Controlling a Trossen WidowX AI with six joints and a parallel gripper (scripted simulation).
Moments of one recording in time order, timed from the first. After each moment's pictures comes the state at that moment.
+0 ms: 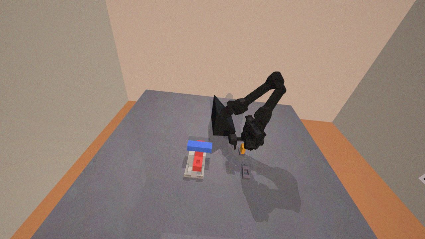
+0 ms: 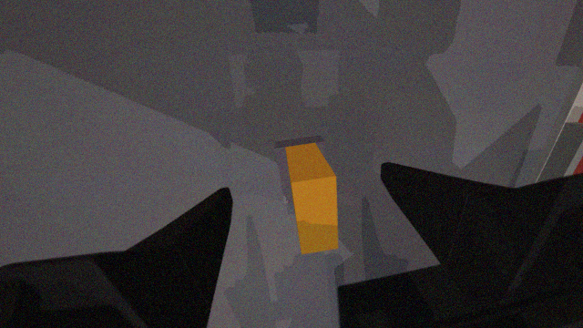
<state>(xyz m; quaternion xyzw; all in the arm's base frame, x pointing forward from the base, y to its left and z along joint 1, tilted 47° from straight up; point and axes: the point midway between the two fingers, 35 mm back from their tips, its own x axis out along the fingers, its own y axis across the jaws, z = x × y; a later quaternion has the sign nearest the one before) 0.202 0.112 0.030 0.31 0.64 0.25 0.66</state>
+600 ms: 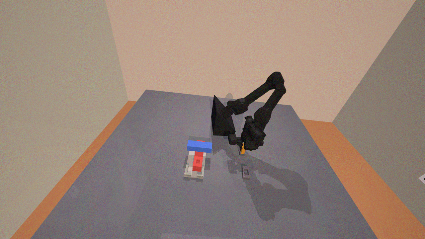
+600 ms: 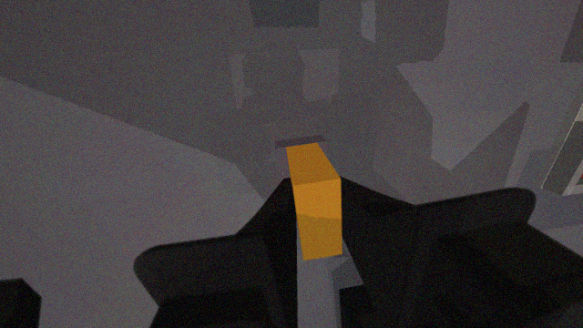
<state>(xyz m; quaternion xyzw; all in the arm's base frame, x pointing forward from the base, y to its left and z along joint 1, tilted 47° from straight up) 0.201 0.115 0.027 0.31 0.64 0.25 0.66</state>
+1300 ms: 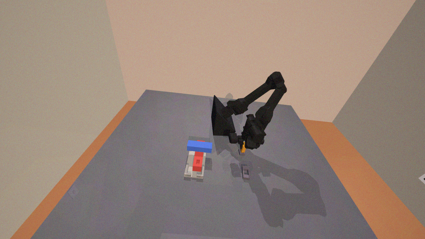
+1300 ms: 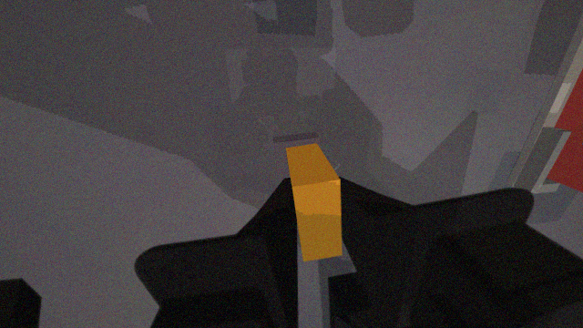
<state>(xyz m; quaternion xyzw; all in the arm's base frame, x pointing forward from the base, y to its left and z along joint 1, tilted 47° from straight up) 0.203 0.104 0.035 0.29 0.64 0.26 0.66</state>
